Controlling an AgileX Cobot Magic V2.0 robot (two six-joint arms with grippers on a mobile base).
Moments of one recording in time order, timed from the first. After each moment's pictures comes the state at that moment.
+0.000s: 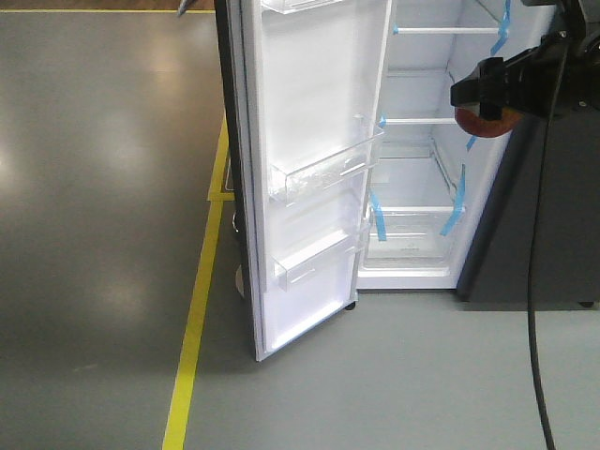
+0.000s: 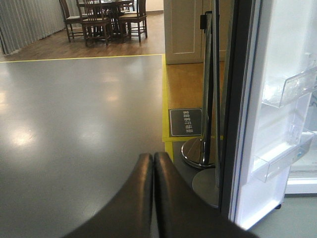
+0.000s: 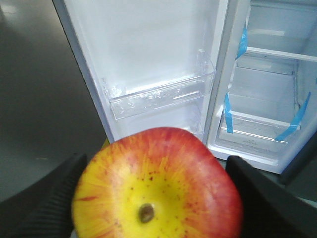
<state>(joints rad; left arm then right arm) 0.04 -0.01 0.02 0.13 0.22 -0.14 0.01 1.54 -1.43 0.48 0.61 -0.49</state>
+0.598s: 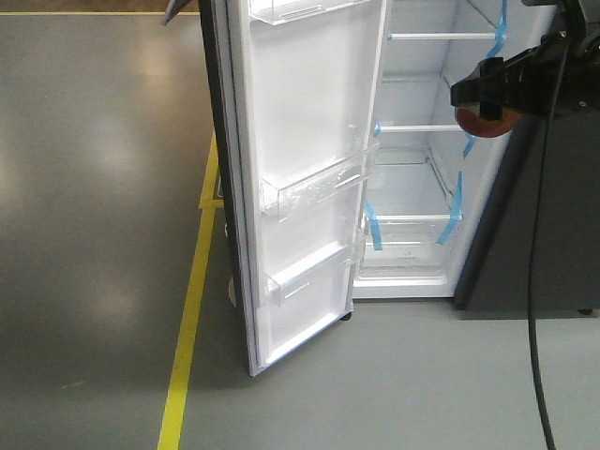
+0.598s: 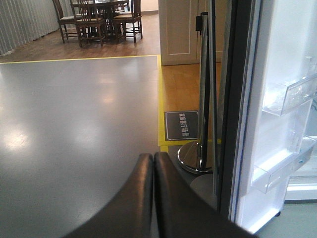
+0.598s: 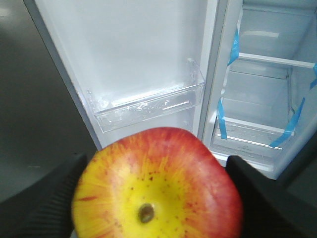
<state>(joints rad) 0.04 -0.01 0.02 0.13 0.22 -0.14 0.01 1.54 -1.43 0.48 0.61 -0.49</state>
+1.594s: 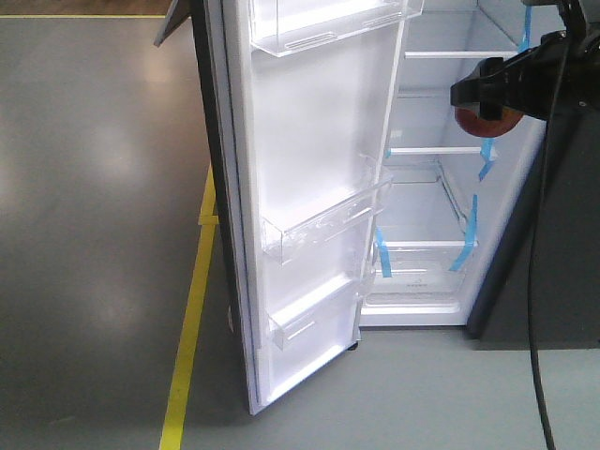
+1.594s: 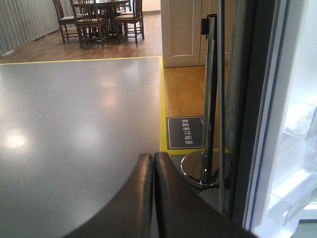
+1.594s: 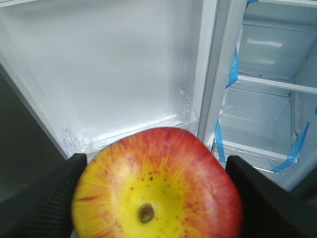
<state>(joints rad) 0.04 -0.01 0.02 0.13 0.22 -0.14 0.01 1.54 -1.43 0.48 0.61 -0.49</state>
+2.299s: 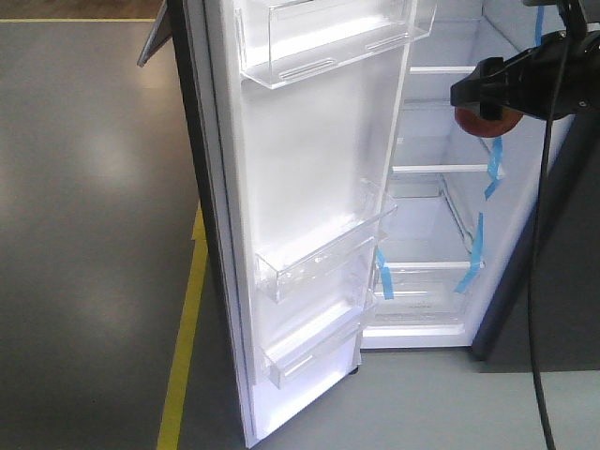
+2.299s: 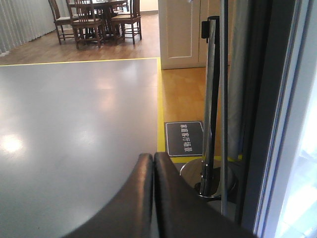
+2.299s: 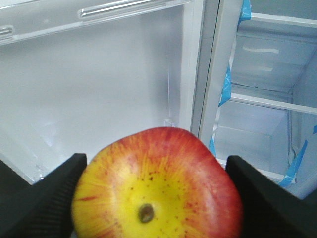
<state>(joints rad) 0.04 -0.01 0.02 0.13 0.22 -0.14 0.01 1.54 -1.43 0.48 0.61 -0.49</state>
